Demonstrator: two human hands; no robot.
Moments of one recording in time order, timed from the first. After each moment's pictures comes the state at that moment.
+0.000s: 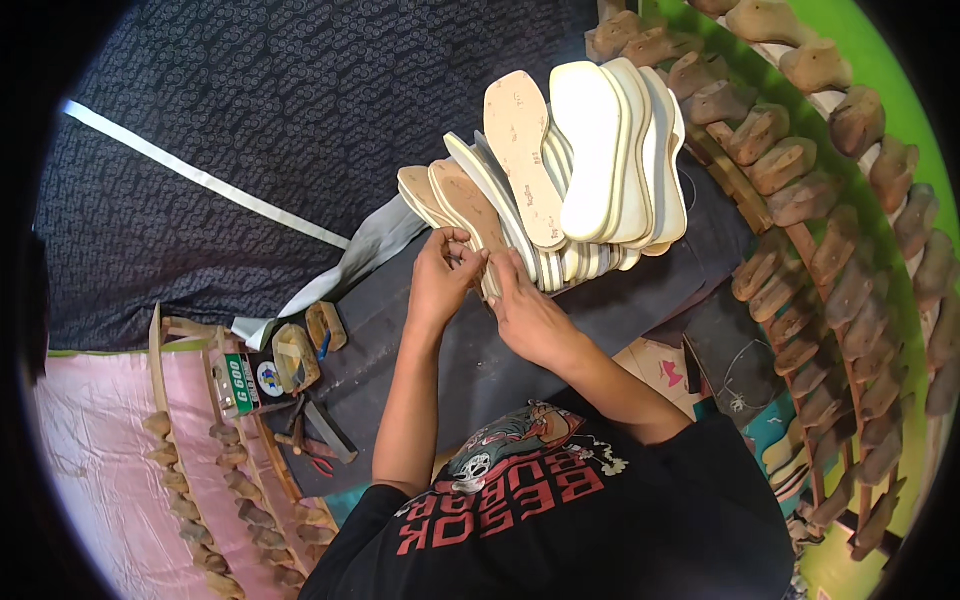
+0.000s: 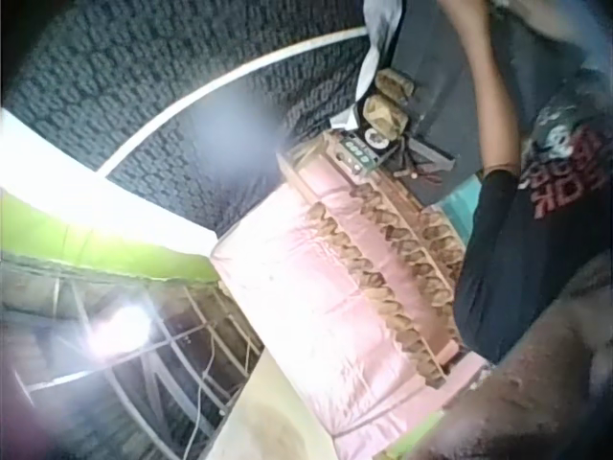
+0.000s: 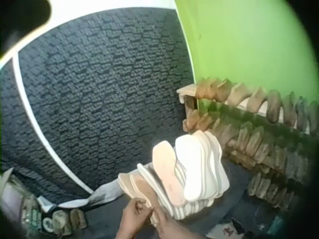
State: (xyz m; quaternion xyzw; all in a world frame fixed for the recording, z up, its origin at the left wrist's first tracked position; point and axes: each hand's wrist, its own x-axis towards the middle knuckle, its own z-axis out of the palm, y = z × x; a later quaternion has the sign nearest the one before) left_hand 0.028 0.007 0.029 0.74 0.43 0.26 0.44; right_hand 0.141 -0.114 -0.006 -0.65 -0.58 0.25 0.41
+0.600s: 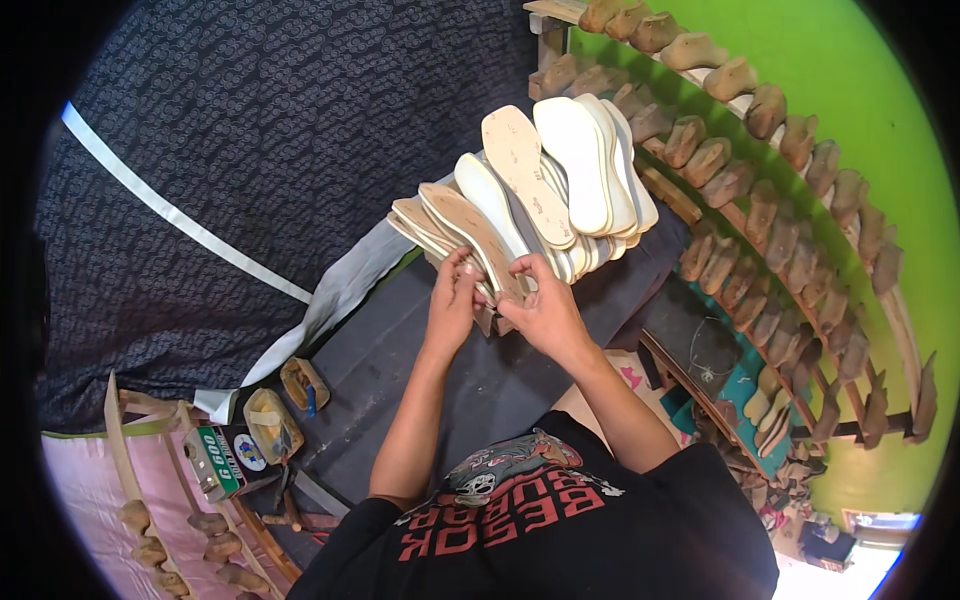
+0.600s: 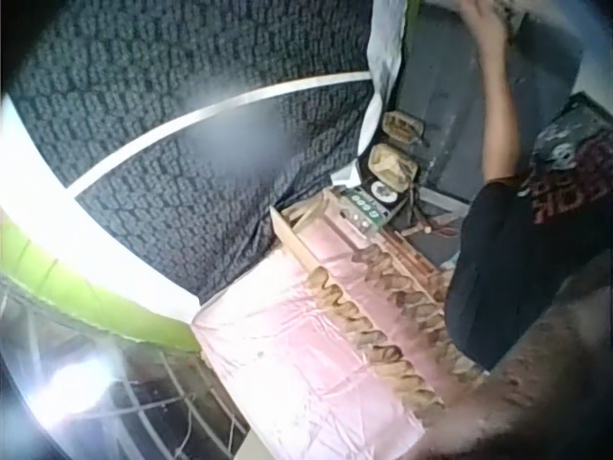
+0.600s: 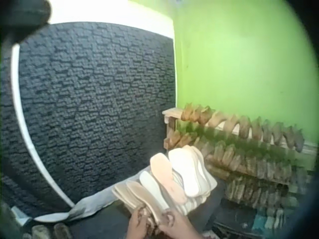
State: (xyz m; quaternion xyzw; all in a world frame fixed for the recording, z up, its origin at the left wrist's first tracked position) left_hand -0.005 0.024 -0.015 0.69 0.24 0.29 0.62; right_hand 0.095 -0.116 0.039 -0.72 -0.33 0.25 0.55
